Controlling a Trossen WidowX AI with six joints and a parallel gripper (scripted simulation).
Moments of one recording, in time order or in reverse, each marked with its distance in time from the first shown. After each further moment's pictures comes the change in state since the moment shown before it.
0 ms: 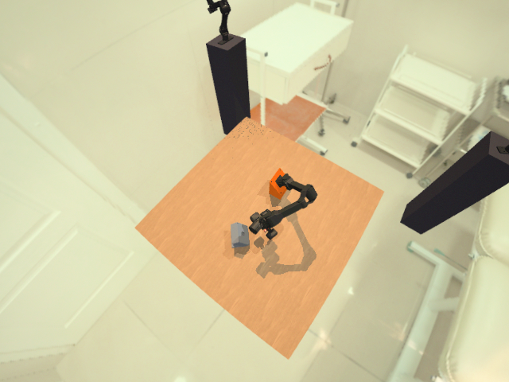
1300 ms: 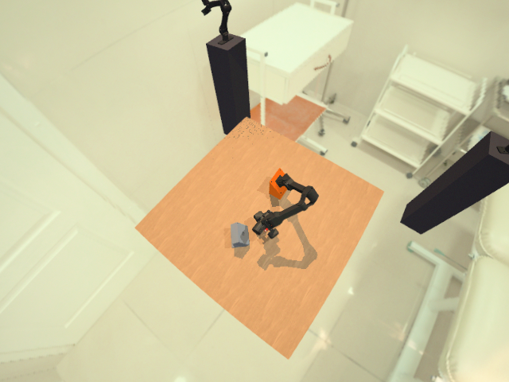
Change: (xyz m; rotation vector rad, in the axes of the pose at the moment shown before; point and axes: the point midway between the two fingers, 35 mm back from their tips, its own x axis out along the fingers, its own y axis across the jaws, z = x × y) arm 0.047 0.010 0.036 0.081 -0.081 0.038
